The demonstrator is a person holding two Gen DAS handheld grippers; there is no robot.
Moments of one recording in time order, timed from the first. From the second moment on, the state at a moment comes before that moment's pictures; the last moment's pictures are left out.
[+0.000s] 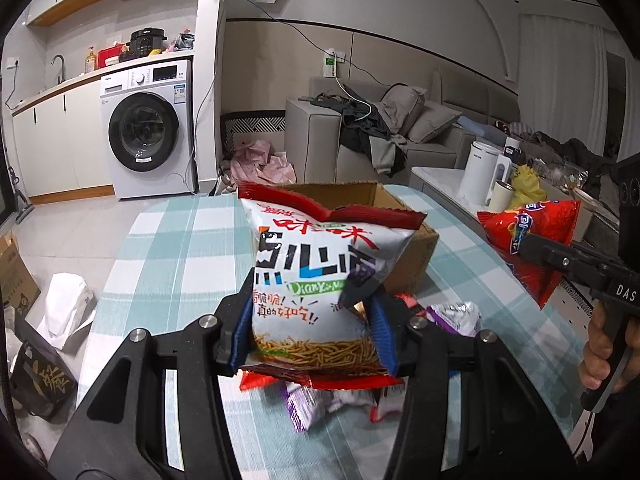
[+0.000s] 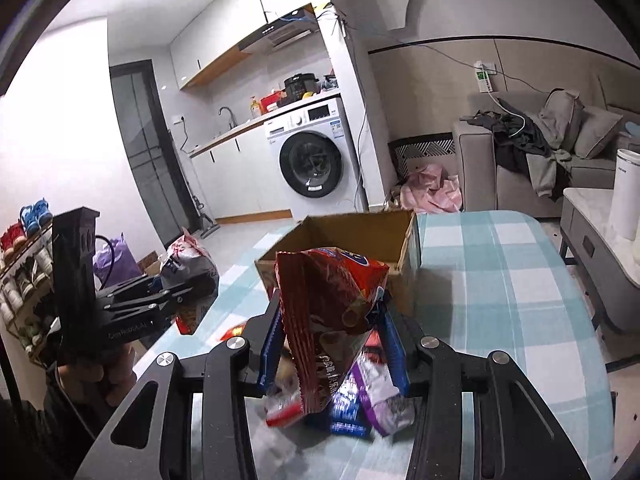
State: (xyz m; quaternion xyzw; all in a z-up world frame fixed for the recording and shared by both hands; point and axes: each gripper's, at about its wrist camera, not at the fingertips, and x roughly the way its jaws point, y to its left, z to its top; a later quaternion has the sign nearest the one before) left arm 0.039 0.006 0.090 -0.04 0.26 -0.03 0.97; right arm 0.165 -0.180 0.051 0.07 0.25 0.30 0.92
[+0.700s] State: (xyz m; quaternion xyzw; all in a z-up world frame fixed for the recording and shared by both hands) left arm 0.090 0.020 0.109 -0.04 0.25 -0.03 0.97; right arm 0.217 -0.166 0.065 0.08 0.25 0.29 0.92
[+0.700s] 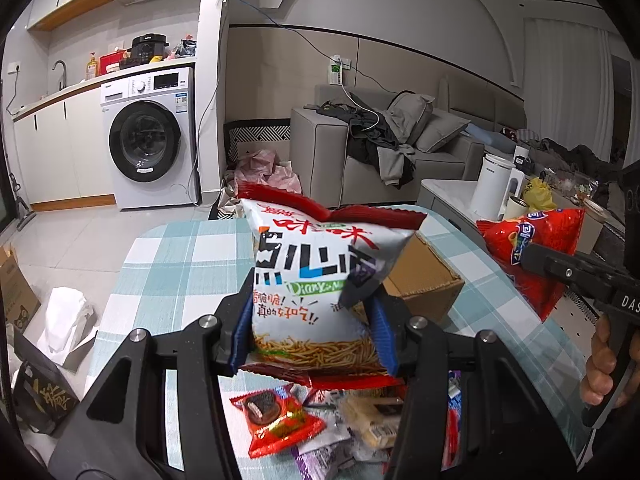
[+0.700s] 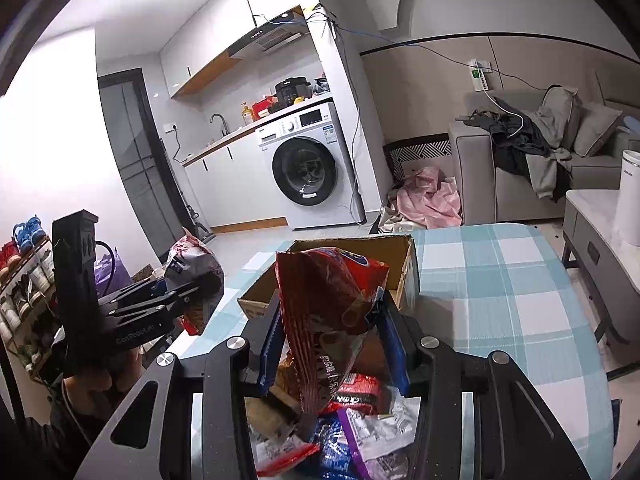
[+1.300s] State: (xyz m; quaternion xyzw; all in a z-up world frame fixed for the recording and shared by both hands) left arm 0.169 0.013 0.093 -0.03 0.26 -0.03 0.96; right arm 0.259 -0.153 0.061 0.09 0.27 0.30 0.91
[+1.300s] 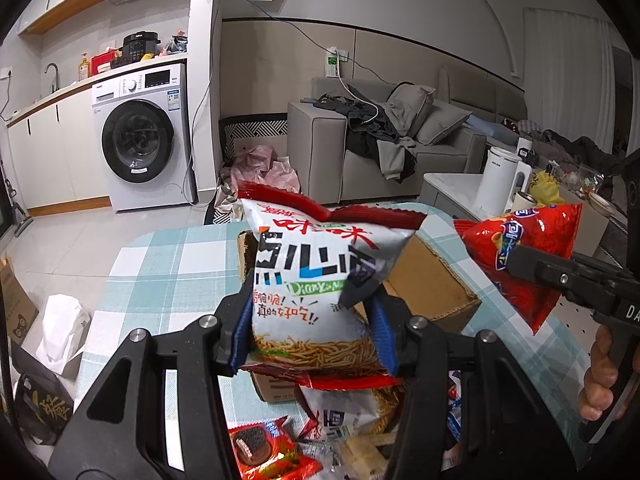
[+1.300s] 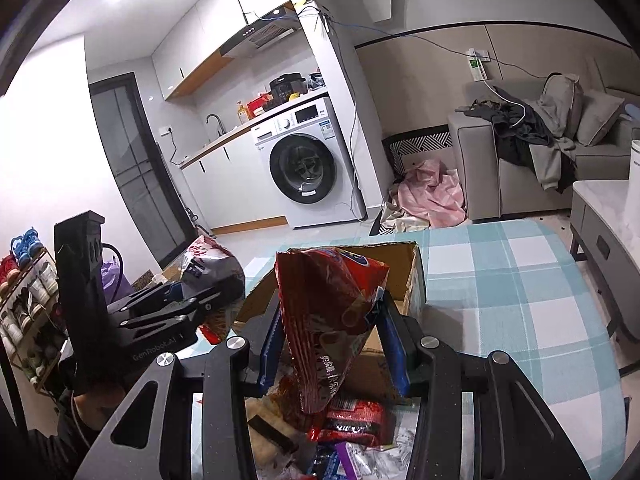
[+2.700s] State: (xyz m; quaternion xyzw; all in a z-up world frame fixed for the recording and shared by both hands) left arm 0.285 0.000 0.010 -0.01 0.34 -0.03 0.94; right arm 0.349 -0.114 0.008 0.10 0.34 0.28 0.89
